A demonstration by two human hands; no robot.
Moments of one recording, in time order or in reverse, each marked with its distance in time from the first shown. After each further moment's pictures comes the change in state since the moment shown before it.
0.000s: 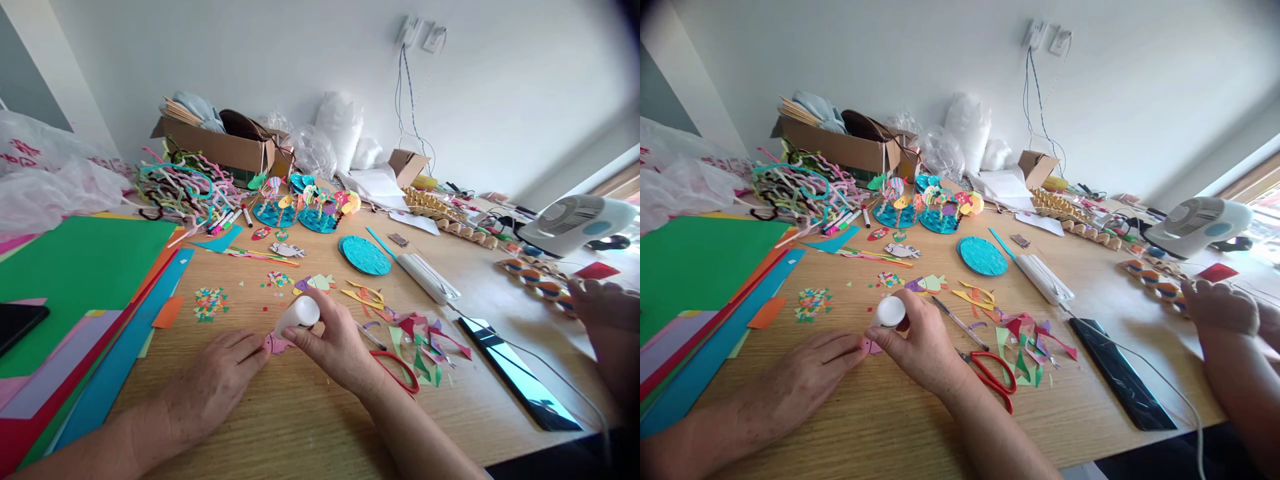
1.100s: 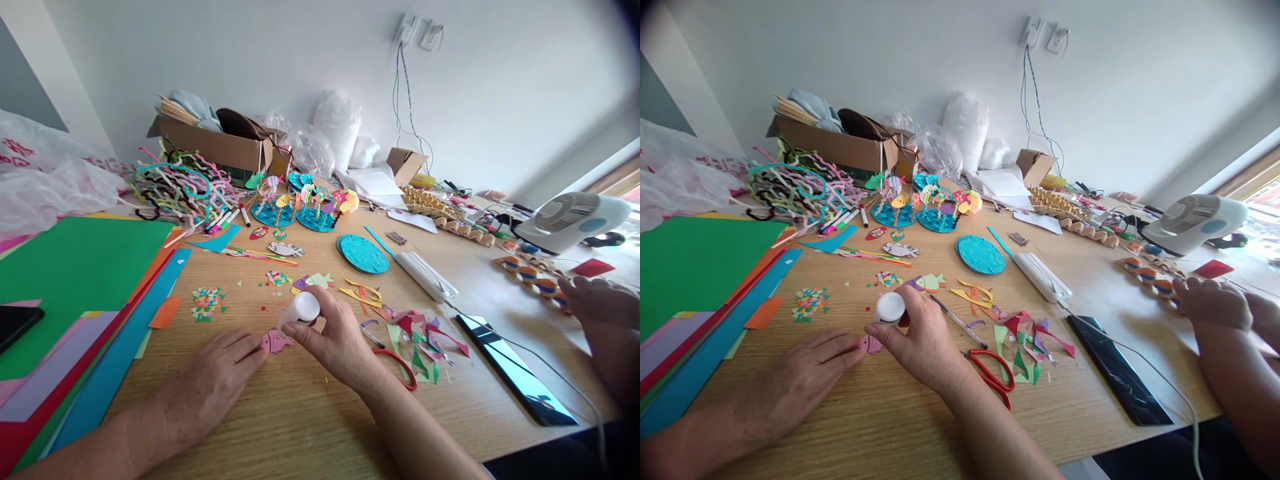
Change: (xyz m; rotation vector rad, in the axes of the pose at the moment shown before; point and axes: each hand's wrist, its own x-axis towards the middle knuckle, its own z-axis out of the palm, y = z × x) left_hand 0.001 0.001 -0.001 0.000 -0.024 -0.019; right_hand 0.000 -0.001 -0.003 -0.049 0.006 -0.003
